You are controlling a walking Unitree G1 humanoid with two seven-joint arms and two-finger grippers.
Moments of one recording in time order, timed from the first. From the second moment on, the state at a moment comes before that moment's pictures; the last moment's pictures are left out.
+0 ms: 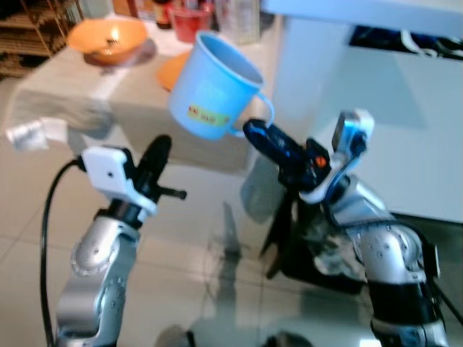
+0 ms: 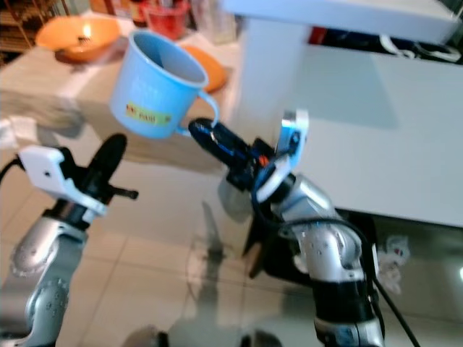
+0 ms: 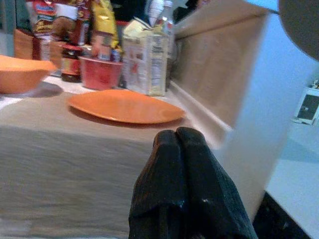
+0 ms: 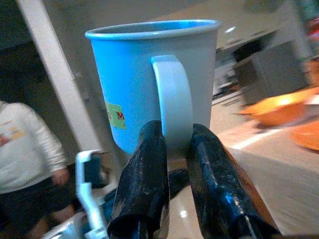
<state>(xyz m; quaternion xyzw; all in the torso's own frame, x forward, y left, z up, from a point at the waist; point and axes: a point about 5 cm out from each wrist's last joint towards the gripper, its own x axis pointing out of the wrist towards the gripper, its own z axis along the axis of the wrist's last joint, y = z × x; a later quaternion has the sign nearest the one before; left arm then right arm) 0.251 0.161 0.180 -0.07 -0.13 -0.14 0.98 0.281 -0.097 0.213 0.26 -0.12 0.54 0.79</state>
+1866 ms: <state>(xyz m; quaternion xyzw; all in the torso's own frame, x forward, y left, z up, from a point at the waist) 0.259 0.150 0.152 -0.05 -0.09 -0.13 0.99 0.330 -0.110 0.154 0.09 -0.06 0.18 0.98</state>
